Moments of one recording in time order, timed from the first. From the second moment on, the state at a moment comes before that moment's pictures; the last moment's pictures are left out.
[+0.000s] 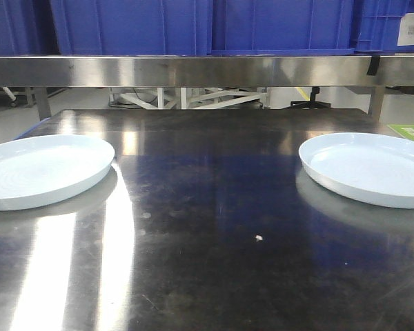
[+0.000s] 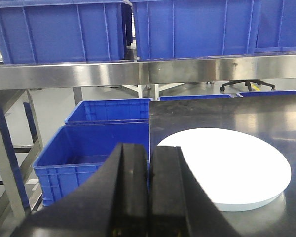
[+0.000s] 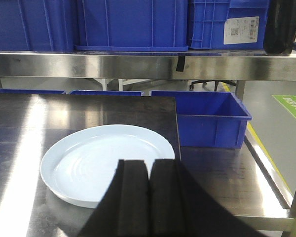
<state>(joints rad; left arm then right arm) -0.05 0.00 0.01 -0.09 0.07 0.16 -0.02 -0.01 0.03 0.17 0.05 -0.12</state>
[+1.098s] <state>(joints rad) -0.05 0.53 -0.43 -0.22 0.46 0.16 -0.02 -0.01 0.03 0.17 0.05 -0.12</state>
